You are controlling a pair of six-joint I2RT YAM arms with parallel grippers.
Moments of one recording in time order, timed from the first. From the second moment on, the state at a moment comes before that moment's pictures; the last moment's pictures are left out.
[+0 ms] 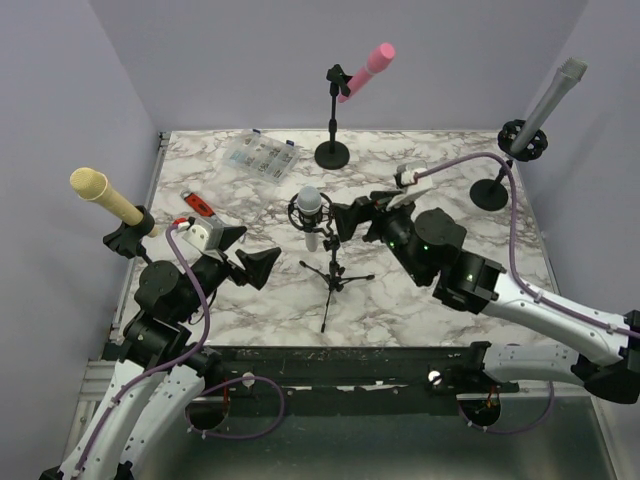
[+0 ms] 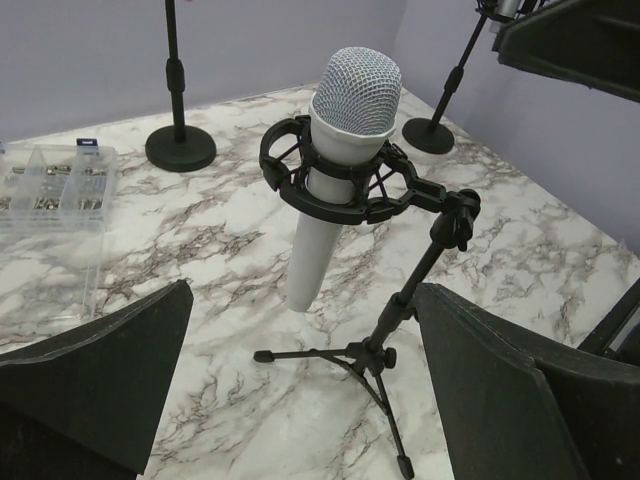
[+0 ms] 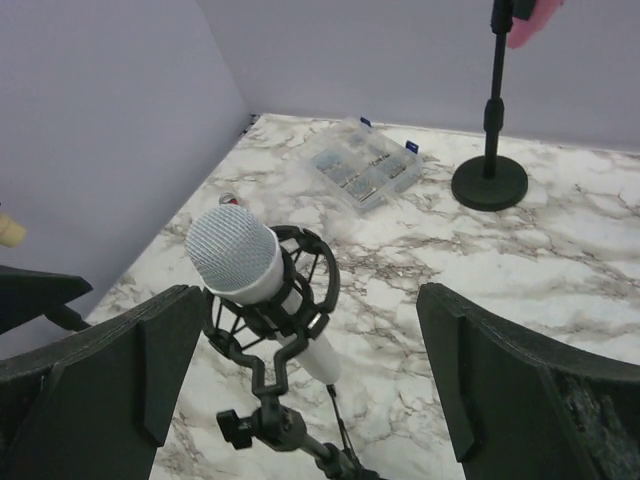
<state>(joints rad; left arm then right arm) -0.44 0.41 0.66 -0.21 0.24 -0.21 1.08 1.06 1.03 0.03 0.57 0.25</state>
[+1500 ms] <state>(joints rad) -0.44 0.40 0.66 -0.21 0.27 -0.21 1.15 1.51 1.38 -0.07 0.59 0.02</state>
